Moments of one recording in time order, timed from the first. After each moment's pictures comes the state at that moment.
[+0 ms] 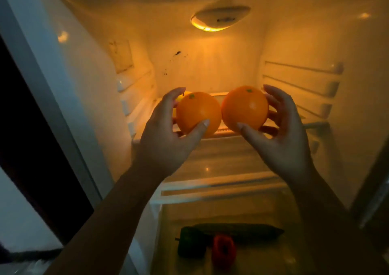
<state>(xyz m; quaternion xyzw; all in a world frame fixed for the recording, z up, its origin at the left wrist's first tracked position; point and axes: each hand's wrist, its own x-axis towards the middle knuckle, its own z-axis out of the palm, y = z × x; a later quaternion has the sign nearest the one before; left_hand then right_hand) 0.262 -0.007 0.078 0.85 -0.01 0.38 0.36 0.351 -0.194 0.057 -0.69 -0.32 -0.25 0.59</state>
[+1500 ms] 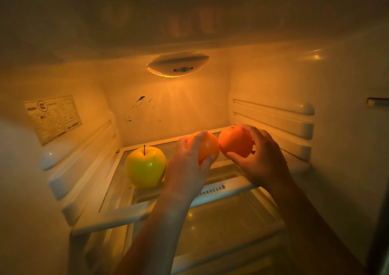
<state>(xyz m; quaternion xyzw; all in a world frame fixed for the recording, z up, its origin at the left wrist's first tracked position) 0.417 -0.037 0.075 0.91 0.00 0.32 0.25 0.474 -0.195 0.064 -0.84 -0.19 -0.30 0.41</state>
